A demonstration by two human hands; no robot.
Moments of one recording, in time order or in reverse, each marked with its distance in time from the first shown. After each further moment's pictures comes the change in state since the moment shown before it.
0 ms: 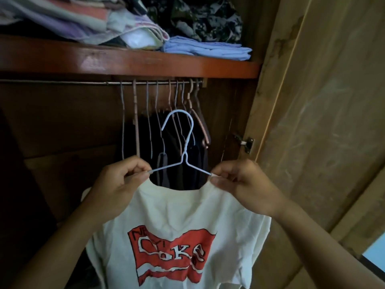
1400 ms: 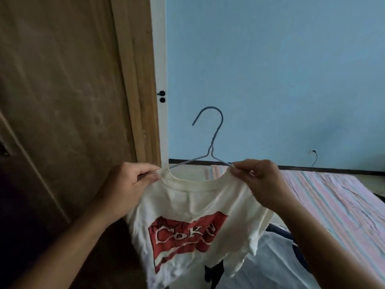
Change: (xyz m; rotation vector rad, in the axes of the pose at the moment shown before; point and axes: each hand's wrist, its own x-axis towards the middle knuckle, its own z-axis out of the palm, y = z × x) left_hand 0.019 0.163 0.342 -0.445 -0.819 0.383; right_hand -0.373 0.003 -0.112 -0.391 0.949 0.882
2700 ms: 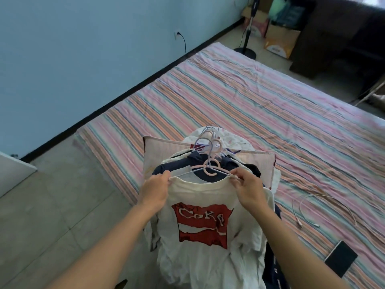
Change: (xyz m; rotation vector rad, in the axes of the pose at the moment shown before) left_hand 0.072 -0.075 0.621 0.524 -0.940 0.280; right_hand -0.250 0.440 -0.095 -0.103 0.541 1.146
